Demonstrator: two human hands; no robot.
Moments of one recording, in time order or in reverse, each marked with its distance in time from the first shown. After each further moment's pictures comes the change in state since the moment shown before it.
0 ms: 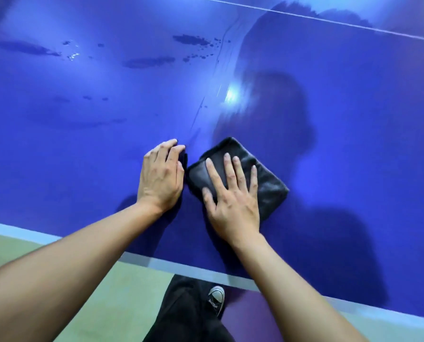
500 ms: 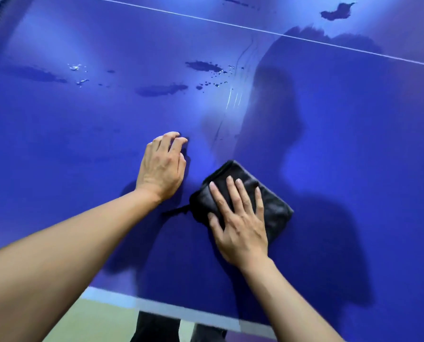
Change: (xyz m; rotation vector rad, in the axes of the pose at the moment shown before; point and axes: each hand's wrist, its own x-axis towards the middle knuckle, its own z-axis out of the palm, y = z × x) left_hand 0.108 -0.052 -0.016 0.036 -0.024 0.063; right_hand 0.047 -0.012 0.008 -0.026 -0.042 -0.019
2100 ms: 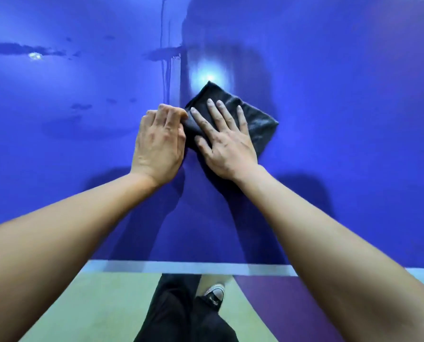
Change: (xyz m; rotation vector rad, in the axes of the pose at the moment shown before) left_hand -0.051 -0.056 -0.033 -0.145 0.130 0.190; right_hand 0.090 -0.088 0.012 -0.029 -0.005 -0.010
